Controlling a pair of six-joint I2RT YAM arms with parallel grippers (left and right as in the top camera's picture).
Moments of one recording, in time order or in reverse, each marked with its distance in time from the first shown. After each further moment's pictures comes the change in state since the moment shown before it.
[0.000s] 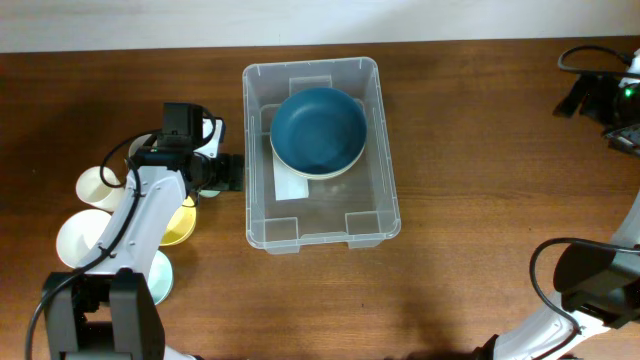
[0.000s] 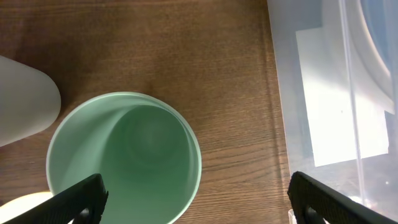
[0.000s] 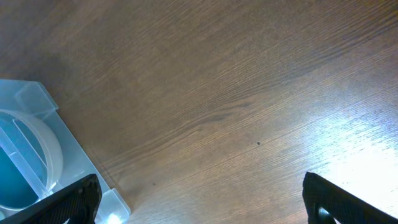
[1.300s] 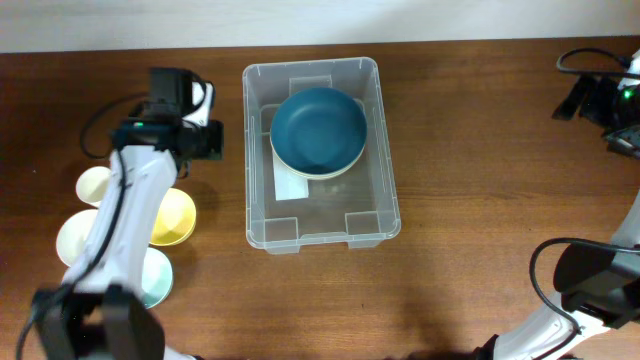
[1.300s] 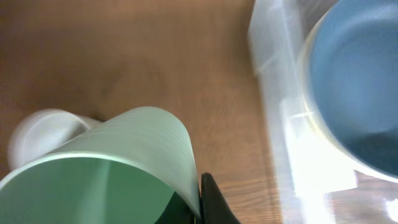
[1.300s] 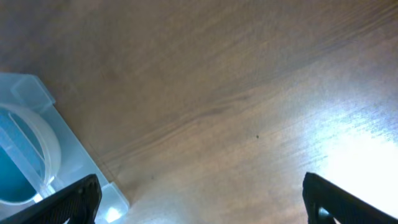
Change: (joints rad) left arm -0.007 -0.027 0.266 -0.142 -0.054 0.006; right arm 0.000 0.000 0.000 -0.035 0.002 -0.004
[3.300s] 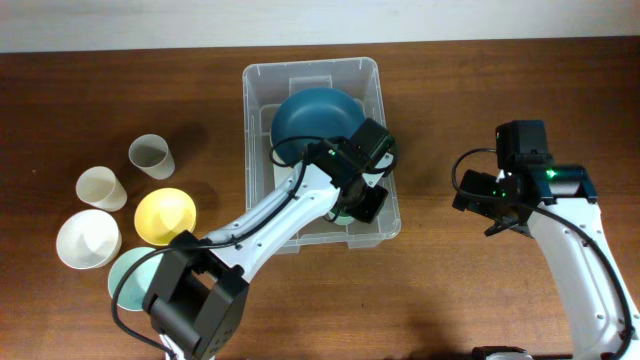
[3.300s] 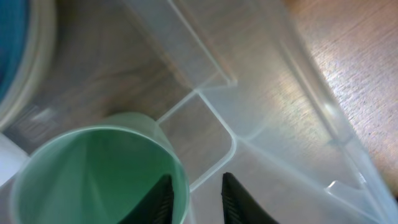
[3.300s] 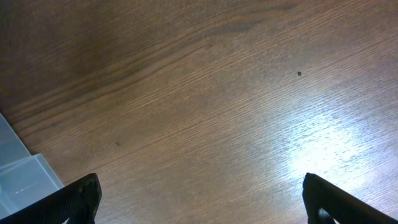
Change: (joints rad) left arm -0.673 0.286 0.134 -0.105 0.164 -0.199; right arm 0.422 -0.574 -1.161 0.595 0.288 0.282
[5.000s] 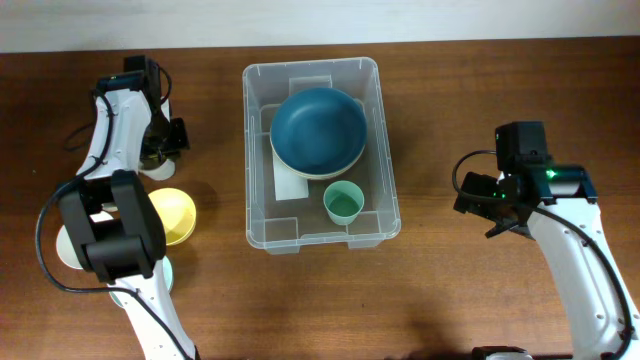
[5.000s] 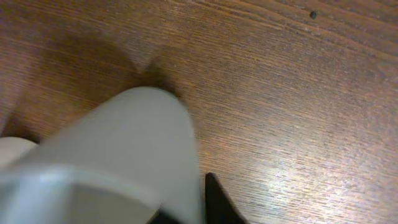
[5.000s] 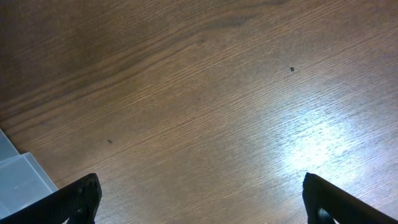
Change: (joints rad) left arm 0.873 0.314 0.323 -0.254 -0.222 0.051; right arm 0.000 0.000 -0.003 -0.016 0.018 0.000
